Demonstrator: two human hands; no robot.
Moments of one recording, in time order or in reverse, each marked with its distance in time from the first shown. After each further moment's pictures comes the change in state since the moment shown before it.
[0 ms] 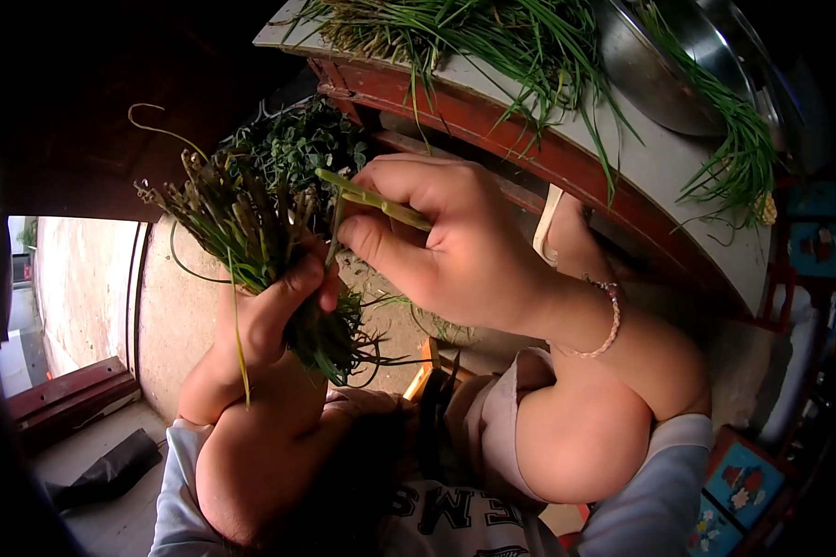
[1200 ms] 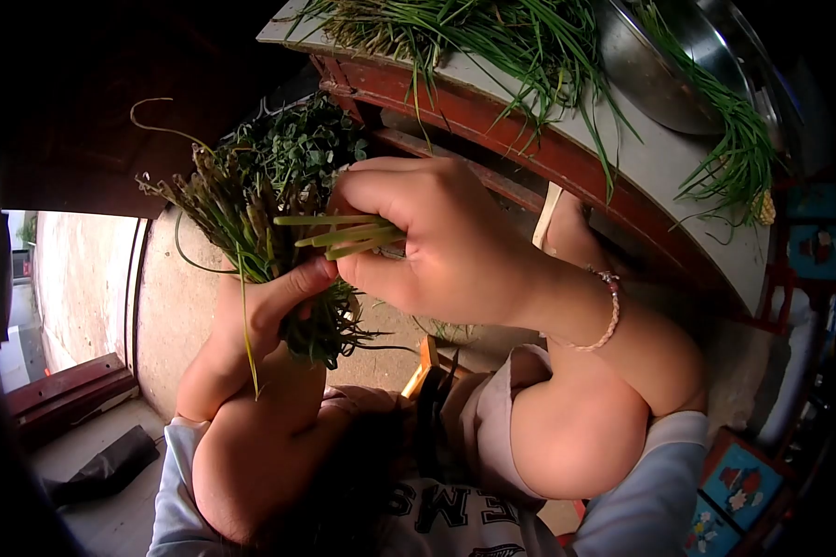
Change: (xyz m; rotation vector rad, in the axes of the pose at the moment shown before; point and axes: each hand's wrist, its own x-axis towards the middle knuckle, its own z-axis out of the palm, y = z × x) left_hand -0.001 0.005 0.001 0.089 0.076 -0.110; right_hand 0.005 0.002 0.002 -0.189 -0.089 -0.154
